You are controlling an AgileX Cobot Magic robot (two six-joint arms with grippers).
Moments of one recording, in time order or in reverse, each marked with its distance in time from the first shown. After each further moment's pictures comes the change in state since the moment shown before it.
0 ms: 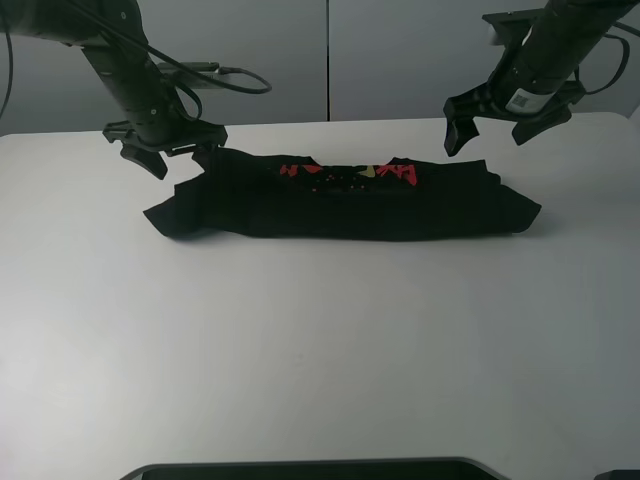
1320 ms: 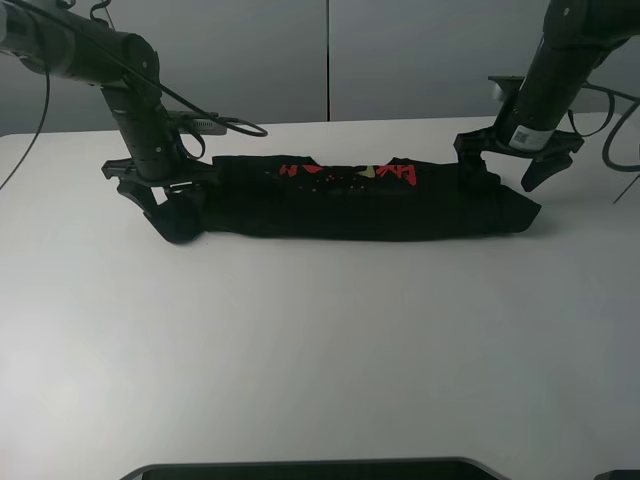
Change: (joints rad) left arm 0.012 0.111 -0.007 0.059 0.054 -0.077; right arm -0.100 0.243 -0.139 0.043 0.168 0.017
